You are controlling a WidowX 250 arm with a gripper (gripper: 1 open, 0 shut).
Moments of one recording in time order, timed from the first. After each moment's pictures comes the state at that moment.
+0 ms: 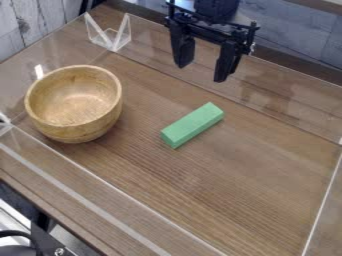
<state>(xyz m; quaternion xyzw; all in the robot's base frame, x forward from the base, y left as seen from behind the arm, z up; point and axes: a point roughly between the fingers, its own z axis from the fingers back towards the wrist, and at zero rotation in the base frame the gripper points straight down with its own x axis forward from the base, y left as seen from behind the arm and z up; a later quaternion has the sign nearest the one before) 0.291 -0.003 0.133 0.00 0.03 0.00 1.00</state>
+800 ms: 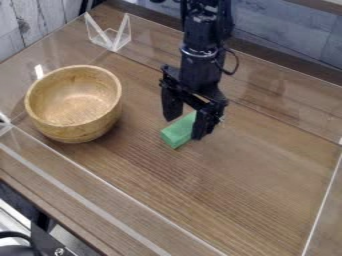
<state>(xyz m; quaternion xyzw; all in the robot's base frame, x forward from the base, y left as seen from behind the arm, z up) 0.284 0.011 0.046 0.01 0.05 -0.11 0.99</state>
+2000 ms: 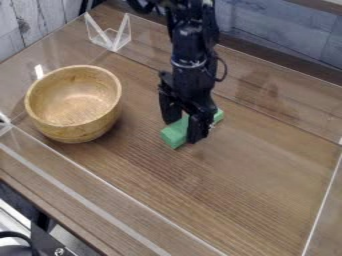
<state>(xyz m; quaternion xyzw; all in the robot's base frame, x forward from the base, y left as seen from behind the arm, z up) 0.289 0.020 0.029 0.00 0.00 -0.15 0.99</state>
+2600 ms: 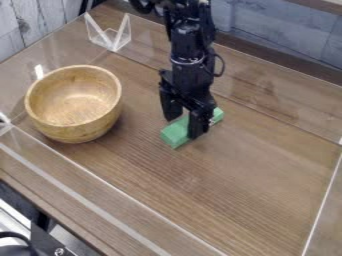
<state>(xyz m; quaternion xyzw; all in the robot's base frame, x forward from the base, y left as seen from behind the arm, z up) 0.300 0.024 0.028 -0.01 0.00 -0.15 0.99</state>
